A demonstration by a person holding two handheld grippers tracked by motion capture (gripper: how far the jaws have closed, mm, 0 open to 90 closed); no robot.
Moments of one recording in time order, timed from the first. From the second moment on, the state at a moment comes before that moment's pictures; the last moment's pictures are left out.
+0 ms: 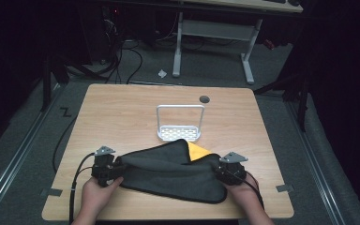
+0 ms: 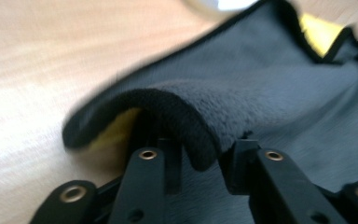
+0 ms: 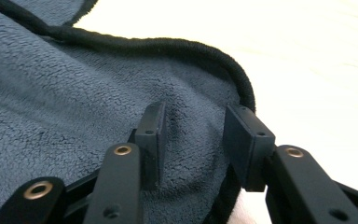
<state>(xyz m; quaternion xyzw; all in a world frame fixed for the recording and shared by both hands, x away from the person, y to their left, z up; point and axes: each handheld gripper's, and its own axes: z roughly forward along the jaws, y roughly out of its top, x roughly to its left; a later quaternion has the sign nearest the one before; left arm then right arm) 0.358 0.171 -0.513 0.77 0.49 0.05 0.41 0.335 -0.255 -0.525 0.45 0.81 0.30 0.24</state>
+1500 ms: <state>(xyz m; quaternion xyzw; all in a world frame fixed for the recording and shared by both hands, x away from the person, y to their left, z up) 0.271 0.186 -0.529 0.77 0.49 0.08 0.40 0.386 -0.258 -0.495 0.49 0.76 0.31 0.30</state>
